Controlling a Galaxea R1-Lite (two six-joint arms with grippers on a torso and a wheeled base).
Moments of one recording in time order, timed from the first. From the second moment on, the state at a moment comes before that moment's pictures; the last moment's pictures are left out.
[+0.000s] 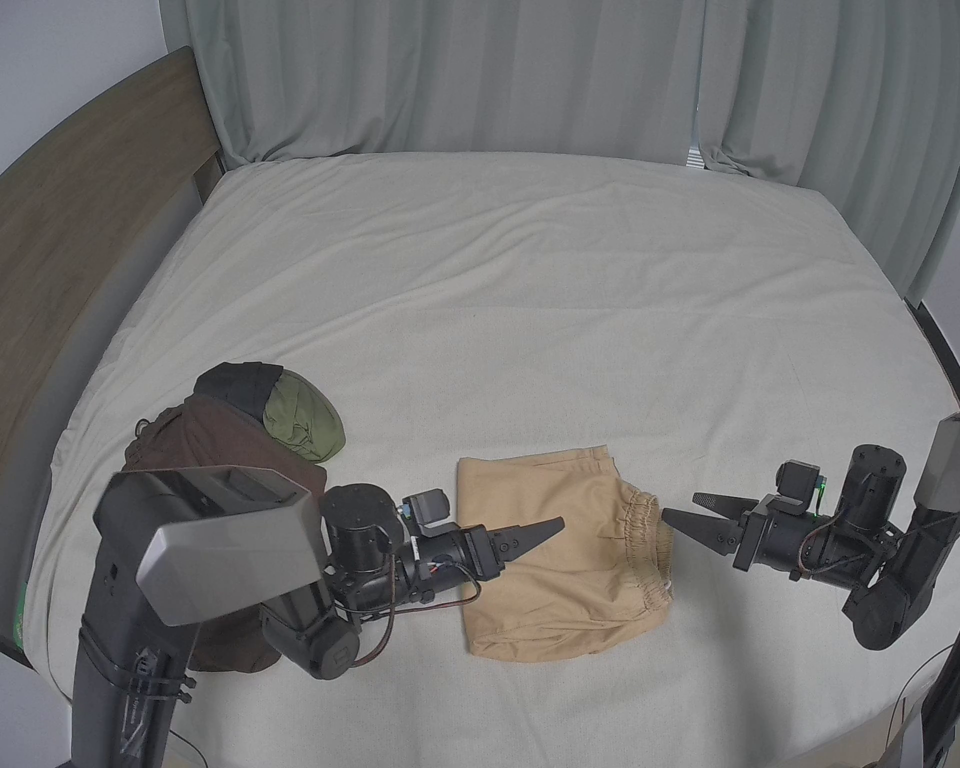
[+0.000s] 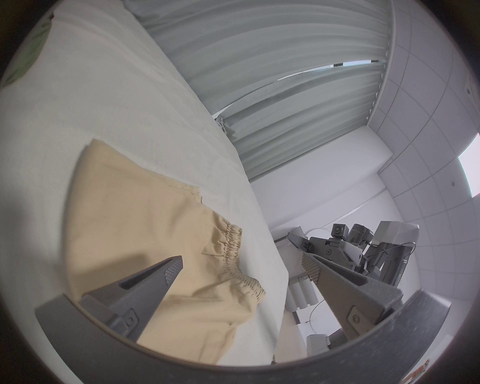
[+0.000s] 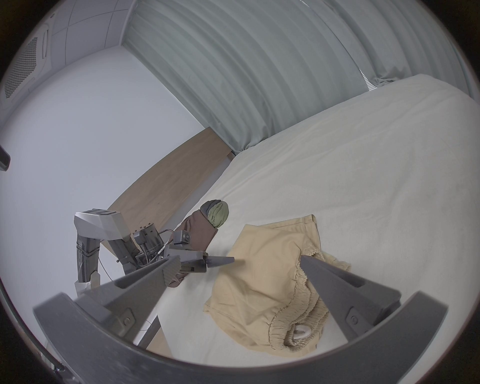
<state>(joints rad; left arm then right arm) -0.56 2.50 -0.87 -1.55 -0.53 -0.76 0.20 2.01 -0.27 -1.54 0.62 0.34</state>
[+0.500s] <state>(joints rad) -0.40 2.23 -0.60 -1.55 -0.55 -0.52 0.21 2.02 -0.26 -1.54 0.61 0.34</state>
